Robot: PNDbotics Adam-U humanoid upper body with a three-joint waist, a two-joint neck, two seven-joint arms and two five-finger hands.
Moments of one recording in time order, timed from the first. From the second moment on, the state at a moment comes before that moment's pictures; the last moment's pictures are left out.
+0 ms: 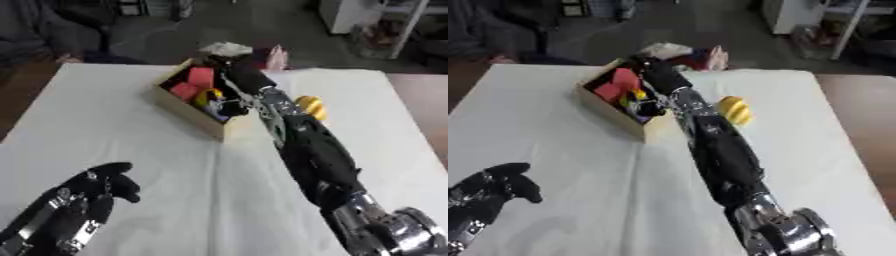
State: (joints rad) left arm -0.11 0.27 -0.27 -1.98 0.06 -0.04 -0.46; right arm -1.03 -0.07 -0.11 -0.72 1.40 -0.34 -0.02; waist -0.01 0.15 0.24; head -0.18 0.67
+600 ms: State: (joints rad) left arm -0.10 0.27 -0.27 -1.98 0.06 -0.03 -0.46; right arm -1.06 -0.22 -0.18 -0.67 1.14 -0.23 0.18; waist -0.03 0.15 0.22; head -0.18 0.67
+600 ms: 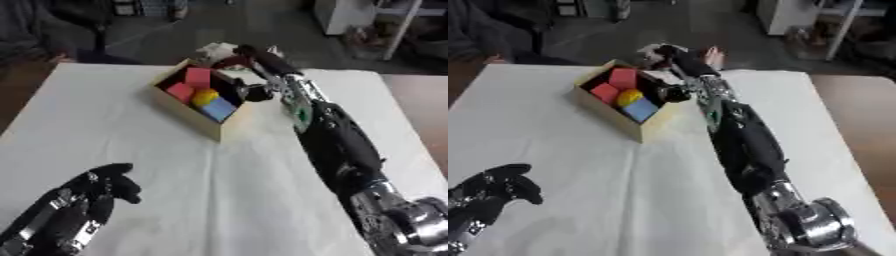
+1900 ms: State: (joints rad) left arm -0.09 0.27 -0.27 -1.98 0.05 -0.03 -0.47; right arm -1.04 -0.37 -0.17 -0.43 1.35 -0.08 0.40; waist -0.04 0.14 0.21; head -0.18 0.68
